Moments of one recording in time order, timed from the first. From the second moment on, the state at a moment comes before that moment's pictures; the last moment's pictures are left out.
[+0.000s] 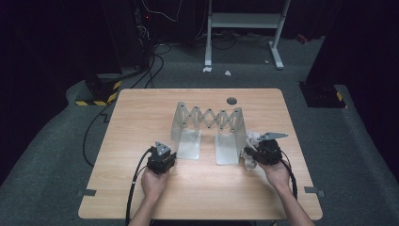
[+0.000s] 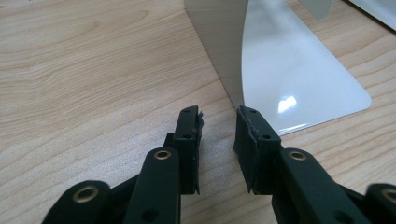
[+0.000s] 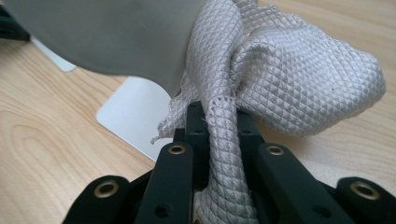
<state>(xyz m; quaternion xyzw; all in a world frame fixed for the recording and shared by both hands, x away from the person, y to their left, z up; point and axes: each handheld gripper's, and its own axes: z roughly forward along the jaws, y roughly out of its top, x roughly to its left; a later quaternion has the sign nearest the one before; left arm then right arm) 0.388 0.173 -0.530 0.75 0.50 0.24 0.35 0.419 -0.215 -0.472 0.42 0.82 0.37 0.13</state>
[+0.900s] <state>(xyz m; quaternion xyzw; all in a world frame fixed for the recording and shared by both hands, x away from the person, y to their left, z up) 0.388 0.172 -0.530 0.75 0.51 0.24 0.35 0.404 -0.204 -0.432 0.38 0.82 0.39 0.16</state>
